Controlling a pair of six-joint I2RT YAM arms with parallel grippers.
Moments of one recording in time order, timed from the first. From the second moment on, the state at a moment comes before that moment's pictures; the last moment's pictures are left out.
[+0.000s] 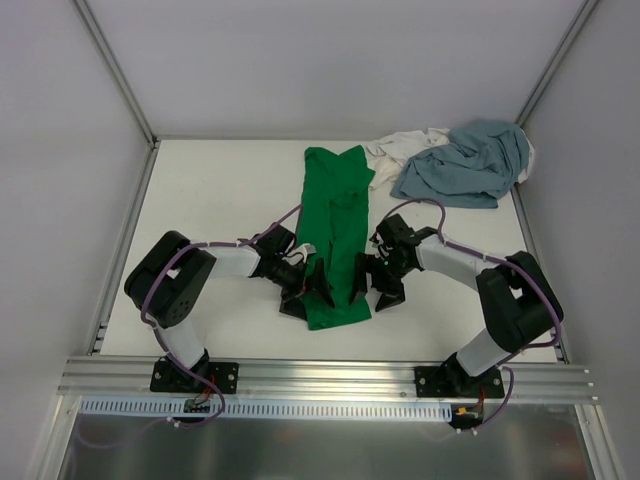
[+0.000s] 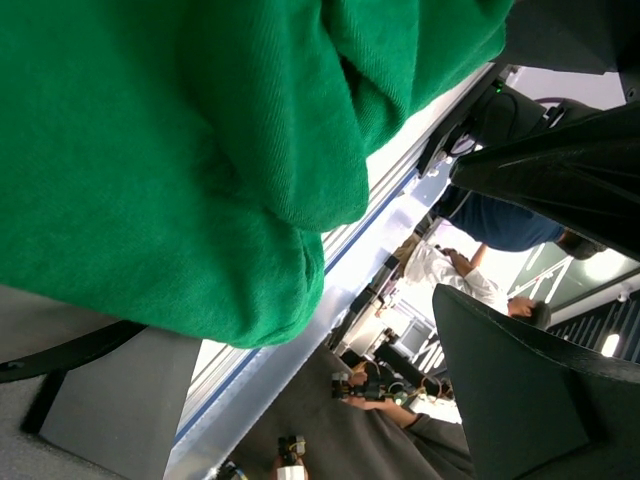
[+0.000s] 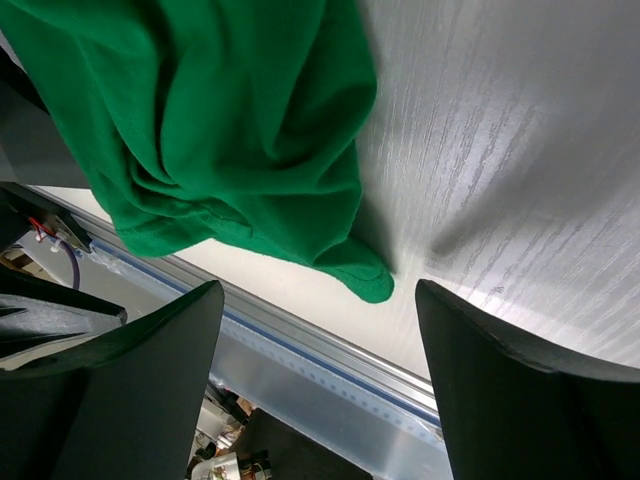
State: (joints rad) left arm -0.60 1.74 0.78 -0.19 0.88 -0.78; right arm 0.55 1.59 0.88 -0.66 -0.45 0.57
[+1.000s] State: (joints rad) left arm -0.60 1.70 0.79 -0.41 0.73 -0.63; right arm 0.57 1.55 0.82 -0.58 -0.46 0.65
